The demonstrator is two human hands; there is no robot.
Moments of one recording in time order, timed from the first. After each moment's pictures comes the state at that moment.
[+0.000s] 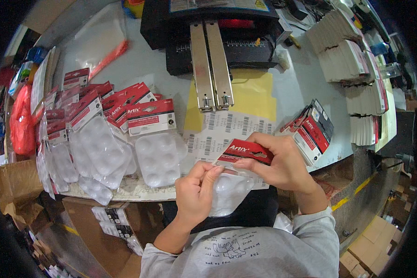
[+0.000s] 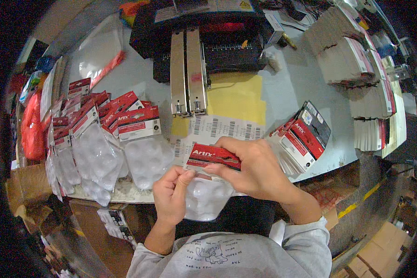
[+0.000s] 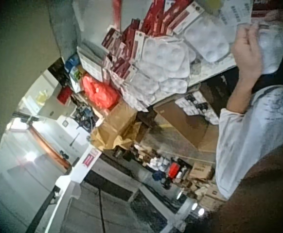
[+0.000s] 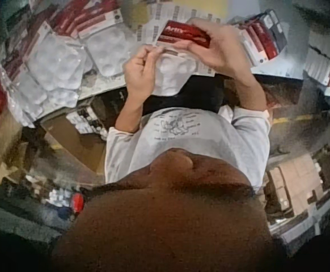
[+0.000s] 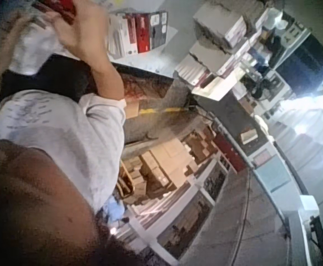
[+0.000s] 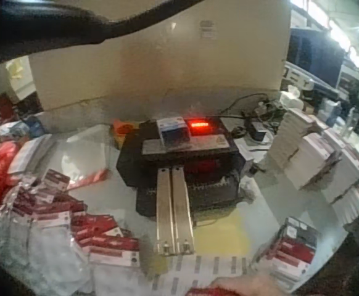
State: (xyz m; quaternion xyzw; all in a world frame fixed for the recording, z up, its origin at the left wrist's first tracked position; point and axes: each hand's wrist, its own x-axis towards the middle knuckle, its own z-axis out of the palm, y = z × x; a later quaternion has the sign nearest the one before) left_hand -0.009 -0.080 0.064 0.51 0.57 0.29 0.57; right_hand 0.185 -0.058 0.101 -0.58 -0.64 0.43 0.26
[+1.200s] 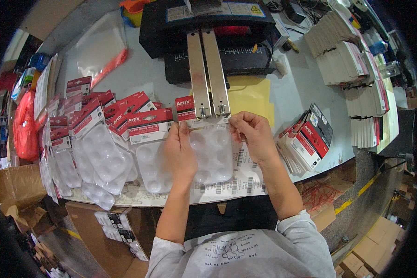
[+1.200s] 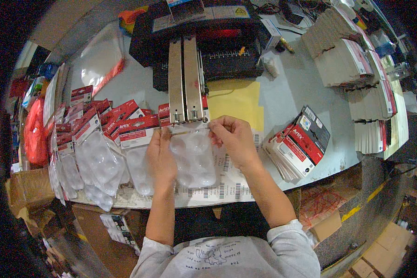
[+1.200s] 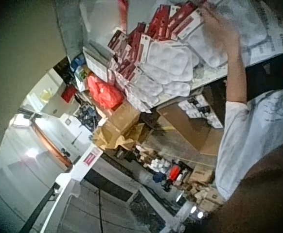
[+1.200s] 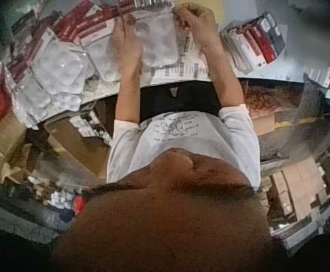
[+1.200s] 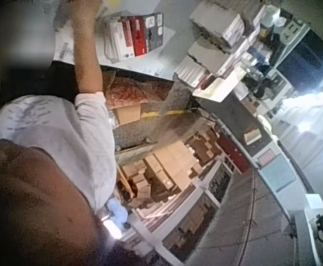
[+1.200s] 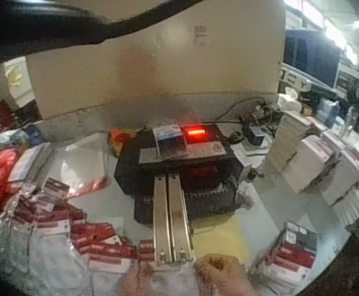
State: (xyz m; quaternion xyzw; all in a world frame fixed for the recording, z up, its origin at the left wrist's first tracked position) left_hand 0.007 -0.010 0.012 0.51 0.62 0.43 0.41; right_hand 0.170 -0.026 0.015 -0.56 -0.28 0.60 0.50
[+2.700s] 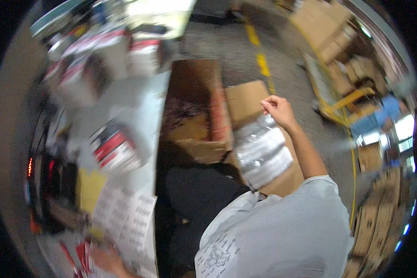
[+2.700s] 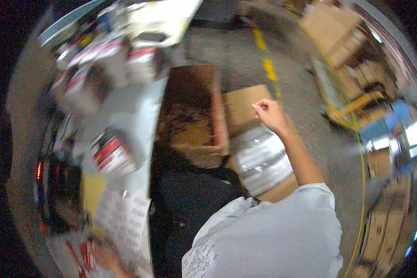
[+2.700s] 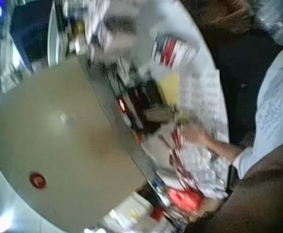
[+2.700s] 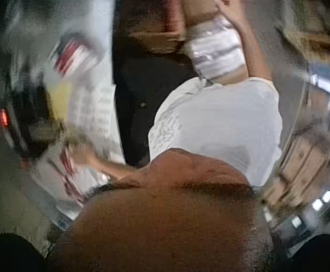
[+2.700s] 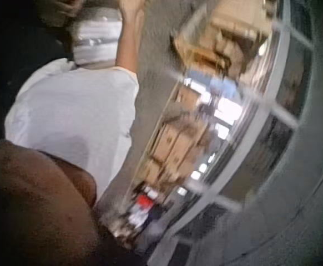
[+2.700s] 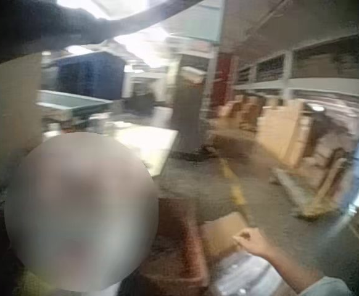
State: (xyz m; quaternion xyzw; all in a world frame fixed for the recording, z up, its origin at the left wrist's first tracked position) left_hand -0.098 0.045 -0.014 0.84 0.50 -0.14 -0.17; right_hand 0.299 -0.494 0.086 -0.92 0.03 -0.03 0.38
